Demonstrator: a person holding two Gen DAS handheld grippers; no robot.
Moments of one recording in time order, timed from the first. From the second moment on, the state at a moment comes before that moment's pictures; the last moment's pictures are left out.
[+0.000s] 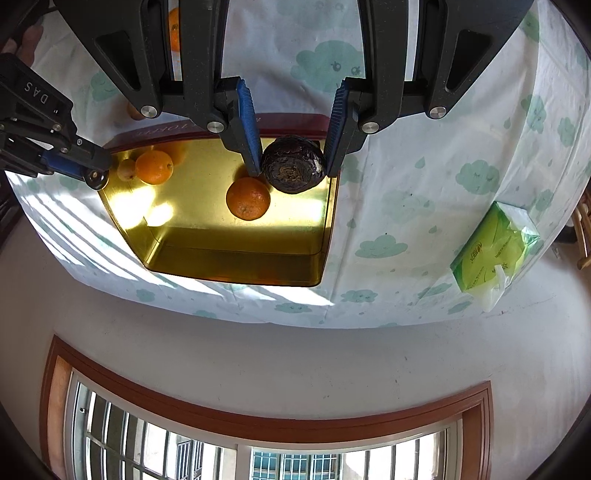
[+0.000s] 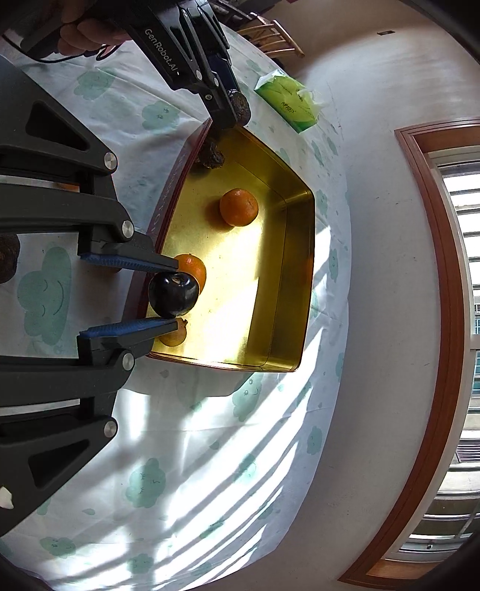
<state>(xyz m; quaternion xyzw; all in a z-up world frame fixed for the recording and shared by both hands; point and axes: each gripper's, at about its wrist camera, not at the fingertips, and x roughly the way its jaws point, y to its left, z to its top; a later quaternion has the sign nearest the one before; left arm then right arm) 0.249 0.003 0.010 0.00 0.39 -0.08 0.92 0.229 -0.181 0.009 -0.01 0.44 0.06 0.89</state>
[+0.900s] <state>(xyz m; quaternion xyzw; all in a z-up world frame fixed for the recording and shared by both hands) 0.280 -0.018 -0.019 0.02 0.42 -0.07 0.90 0.259 -0.171 -0.011 -0.02 0.46 0.05 0.89</state>
